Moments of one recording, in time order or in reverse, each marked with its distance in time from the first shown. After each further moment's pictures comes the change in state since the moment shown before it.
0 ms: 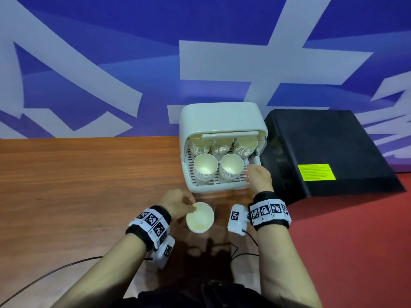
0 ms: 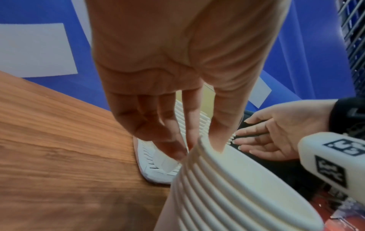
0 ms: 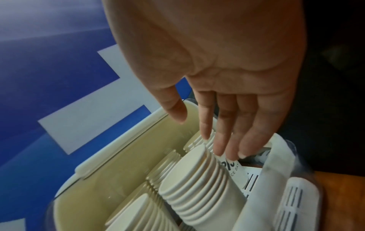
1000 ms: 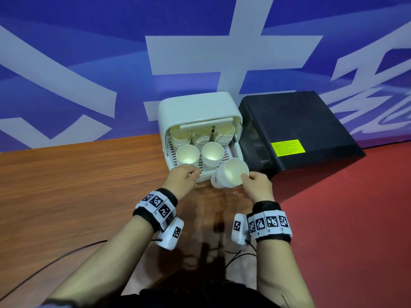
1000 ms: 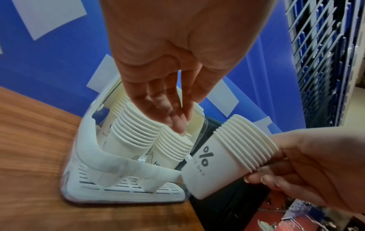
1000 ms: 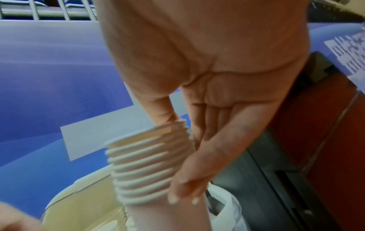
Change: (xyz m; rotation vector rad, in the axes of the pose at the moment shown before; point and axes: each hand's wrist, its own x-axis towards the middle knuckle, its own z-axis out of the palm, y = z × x) left_hand -0.006 0.059 0.007 -0.192 0.210 0.278; right_hand -0.065 0.038 -0.046 -0.164 0.100 -0.028
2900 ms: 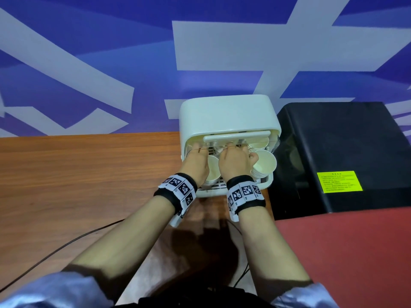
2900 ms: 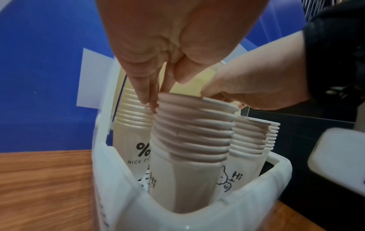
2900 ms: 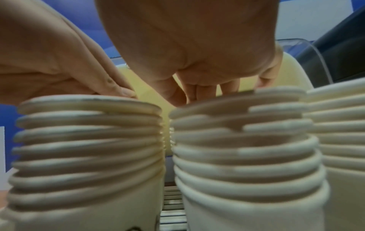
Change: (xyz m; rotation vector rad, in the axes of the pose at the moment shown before) left_hand 0.105 -0.025 -0.013 0.377 0.049 -0.073; right_hand 0.088 -0.093 0.128 -0.707 0.109 -0.491
